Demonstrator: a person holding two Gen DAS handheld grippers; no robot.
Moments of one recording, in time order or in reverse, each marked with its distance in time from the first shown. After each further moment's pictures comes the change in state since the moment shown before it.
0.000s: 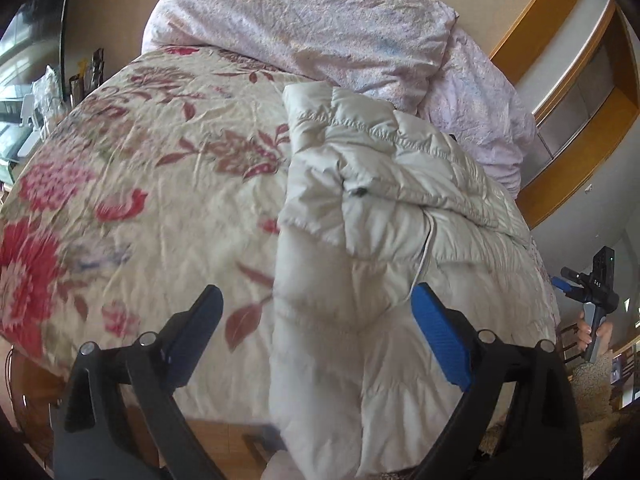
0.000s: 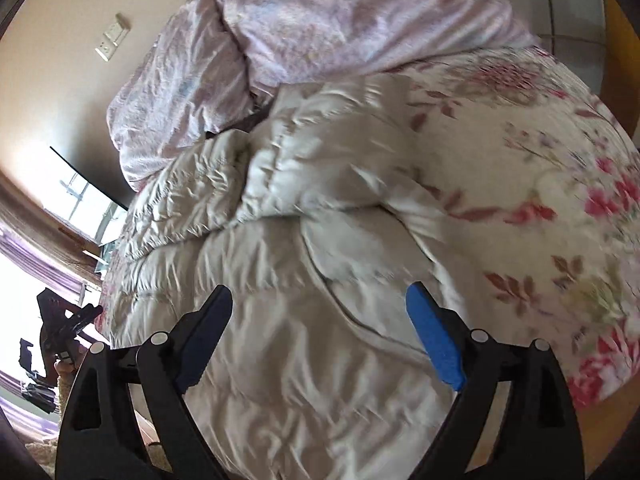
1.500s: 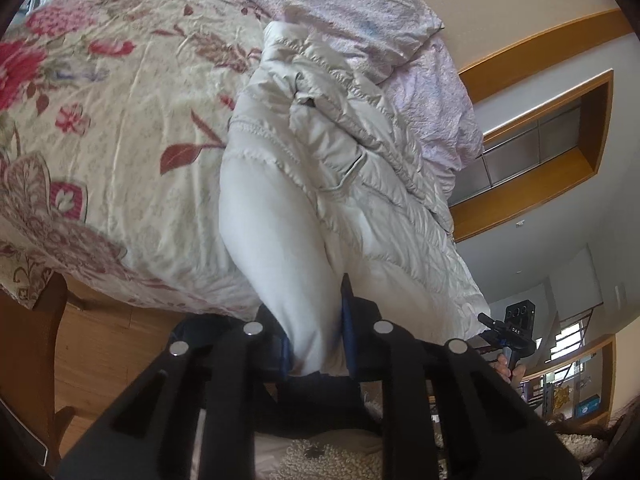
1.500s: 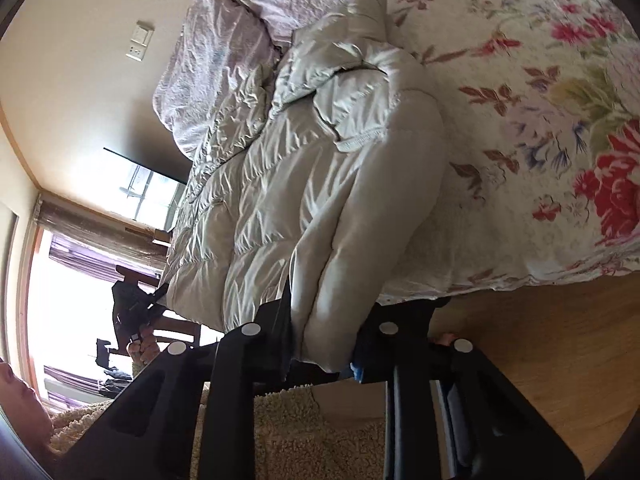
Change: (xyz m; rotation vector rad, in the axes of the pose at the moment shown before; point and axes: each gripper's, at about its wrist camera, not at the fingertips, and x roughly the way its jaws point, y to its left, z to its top) left arm -0.018 -0.010 -0.071 -0.221 0.038 -0.312; right arm -0.033 -0.017 -0.080 0.069 0.082 0.284
